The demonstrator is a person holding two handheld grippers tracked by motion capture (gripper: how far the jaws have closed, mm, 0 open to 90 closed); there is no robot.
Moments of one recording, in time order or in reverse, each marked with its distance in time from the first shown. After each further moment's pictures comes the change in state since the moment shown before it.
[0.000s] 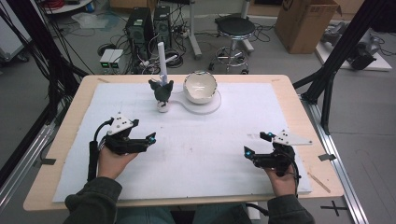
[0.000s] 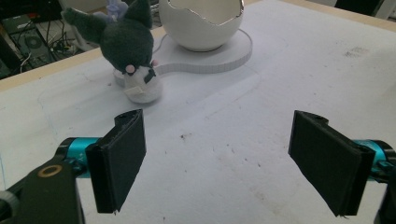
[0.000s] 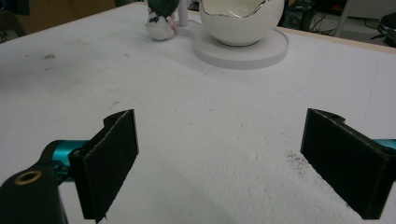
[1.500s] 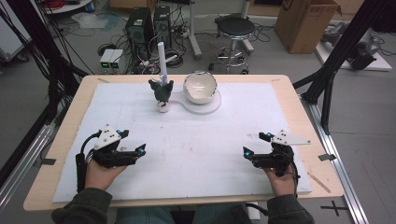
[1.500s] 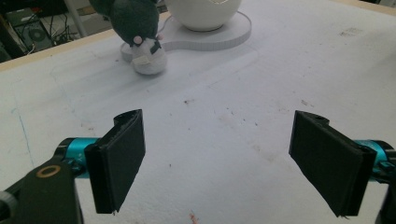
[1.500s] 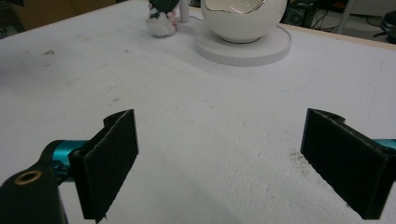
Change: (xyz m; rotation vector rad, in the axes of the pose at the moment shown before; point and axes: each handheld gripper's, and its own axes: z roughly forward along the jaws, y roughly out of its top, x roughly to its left) left arm 0.001 -0.027 -0.033 0.017 0.005 0.004; right arm 0.001 -0.001 0.003 0.015 0.005 -0.003
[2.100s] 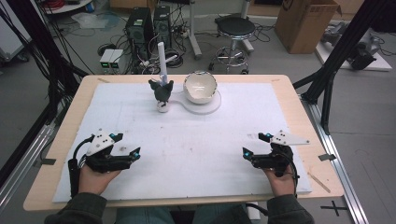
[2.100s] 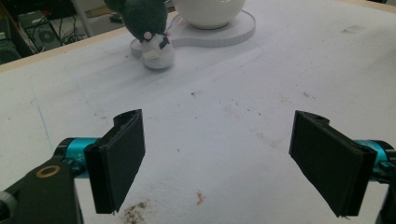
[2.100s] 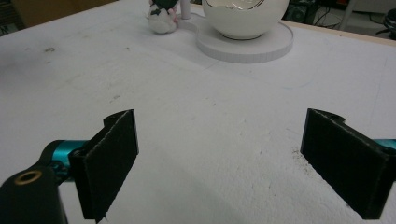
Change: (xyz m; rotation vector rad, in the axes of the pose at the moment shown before) left arm 0.002 -0.009 -0.018 -0.015 0.024 0.002; right arm 0.000 -0.001 0.002 0.006 0.001 -0.002
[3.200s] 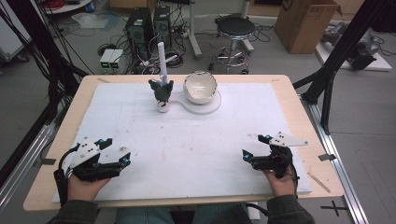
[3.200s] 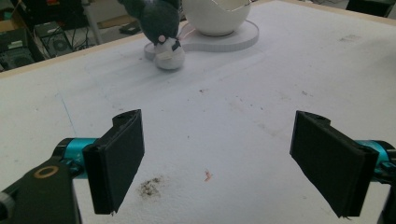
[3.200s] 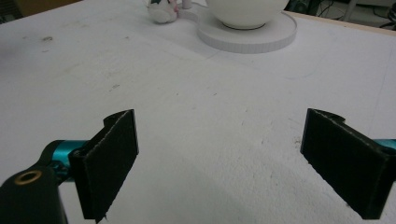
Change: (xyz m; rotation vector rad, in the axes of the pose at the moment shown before) left arm 0.003 -0.014 -0.029 -0.055 0.019 -0.008; right arm 0.001 -0.005 0.001 0.031 0.006 -0.009
